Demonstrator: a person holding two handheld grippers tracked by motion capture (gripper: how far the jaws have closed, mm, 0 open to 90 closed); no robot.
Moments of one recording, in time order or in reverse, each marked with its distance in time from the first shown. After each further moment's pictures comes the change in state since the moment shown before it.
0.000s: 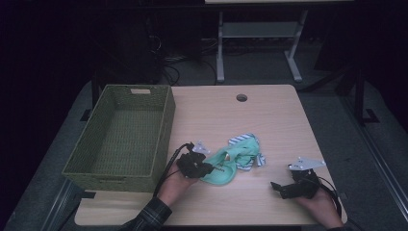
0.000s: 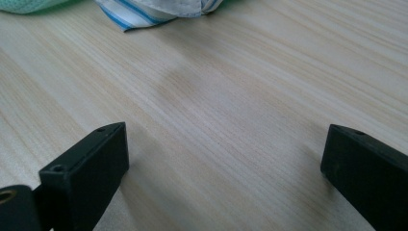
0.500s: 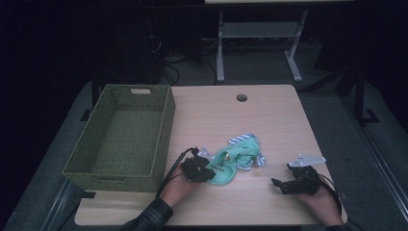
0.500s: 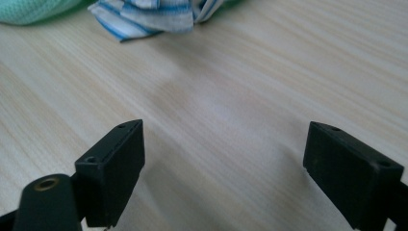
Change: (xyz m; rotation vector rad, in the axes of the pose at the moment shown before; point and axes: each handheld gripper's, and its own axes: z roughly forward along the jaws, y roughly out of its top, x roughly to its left) left arm -0.001 -0.004 0.016 0.046 -0.027 0.040; right arm -0.002 0.012 -0.004 0.018 -0.010 0.006
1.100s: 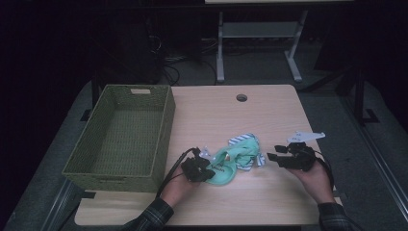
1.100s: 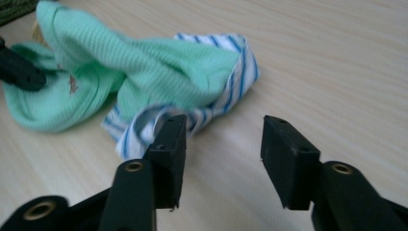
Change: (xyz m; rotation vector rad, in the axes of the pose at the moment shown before) left arm -0.002 0.002 0.000 0.021 0.013 0.028; right arm -0.022 0.064 0.002 -0.091 0.087 0.018
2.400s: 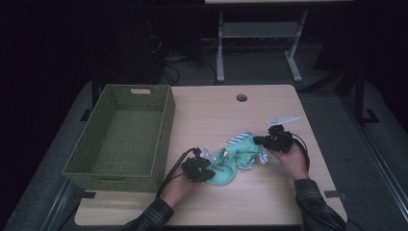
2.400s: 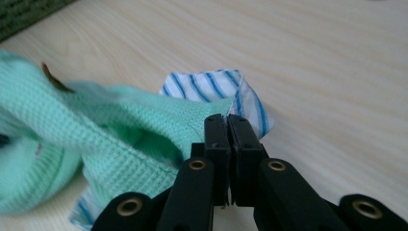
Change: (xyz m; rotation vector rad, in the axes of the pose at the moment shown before) left arm -0.001 0.001 0.000 0.008 0.010 0.009; right arm -0.010 0.043 0.058 0.035 0.050 0.016
